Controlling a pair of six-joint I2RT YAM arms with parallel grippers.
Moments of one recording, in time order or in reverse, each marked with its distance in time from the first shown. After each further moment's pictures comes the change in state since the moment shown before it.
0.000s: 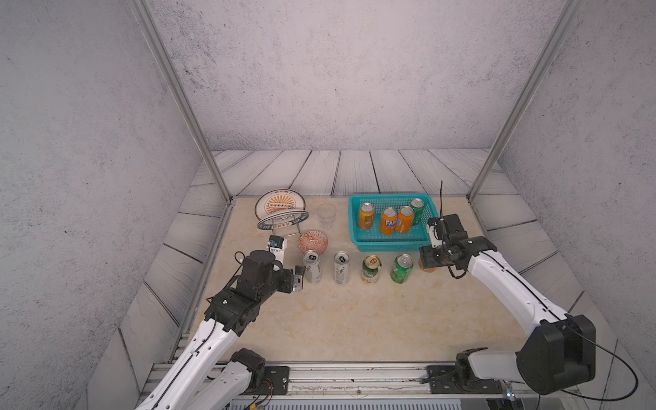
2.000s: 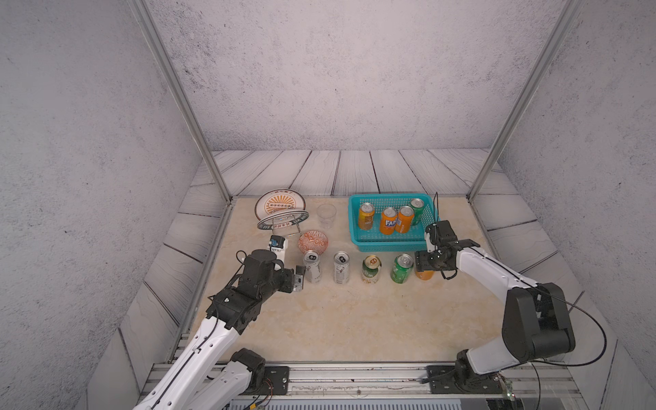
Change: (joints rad) left arm 0.000 0.017 0.000 0.000 0.000 0.000; right arm -0.052 0.161 -0.092 0.175 -0.041 0.056
